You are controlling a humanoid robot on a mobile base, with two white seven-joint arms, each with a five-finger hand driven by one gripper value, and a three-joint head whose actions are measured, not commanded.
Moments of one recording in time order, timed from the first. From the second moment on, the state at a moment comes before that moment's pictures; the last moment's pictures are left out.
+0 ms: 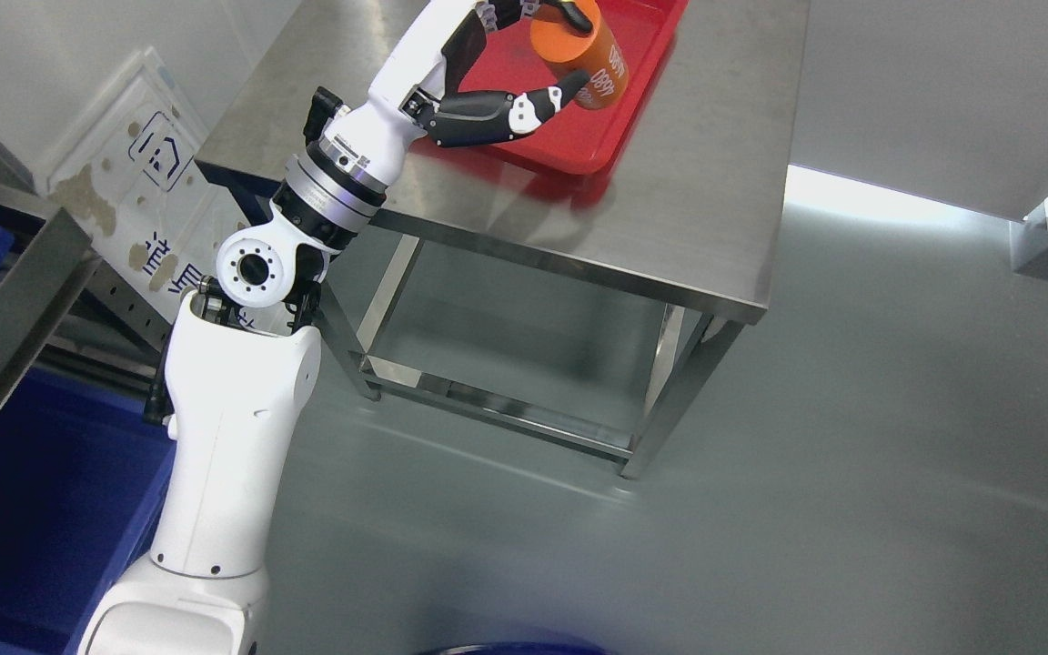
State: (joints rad) left arm -0.58 0.00 -0.17 -1.58 0.04 -0.24 -0.50; right arm 0.00 0.00 0.00 0.00 0.00 0.04 0.03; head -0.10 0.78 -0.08
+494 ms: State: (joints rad) left arm -0.57 0.00 -0.19 -1.49 -0.02 -0.24 -0.50; right arm 0.00 0.00 0.00 0.00 0.00 0.04 0.03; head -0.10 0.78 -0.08
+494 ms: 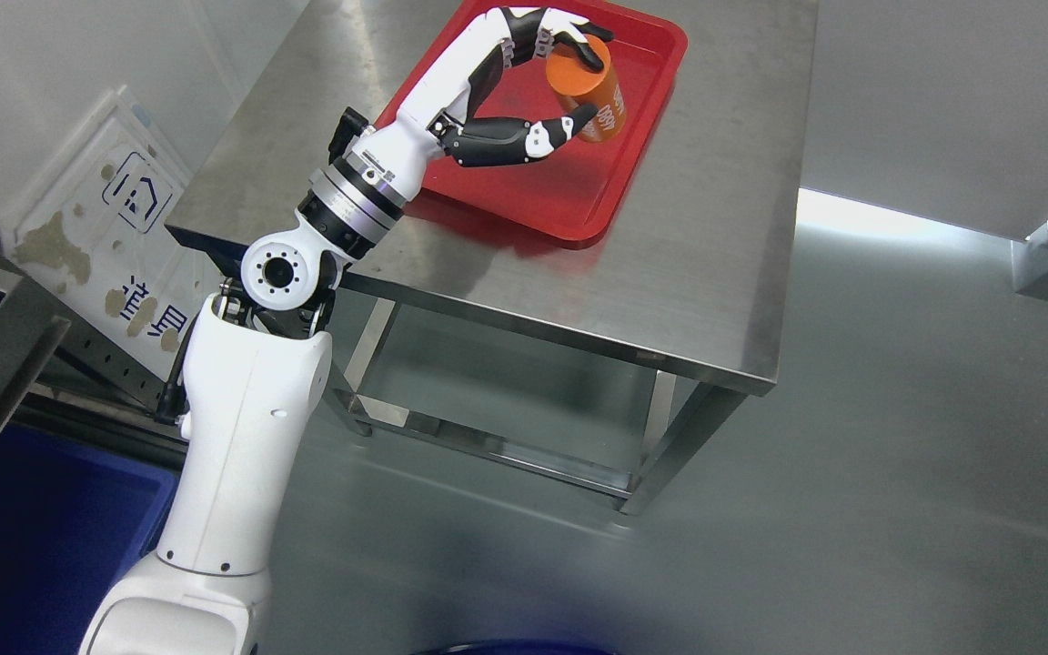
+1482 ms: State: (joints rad) left arm -0.66 0.00 -0.13 -1.38 -0.09 -0.23 -0.45; right arm 0.00 0.00 0.00 0.00 0.00 0.04 0.03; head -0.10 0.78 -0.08
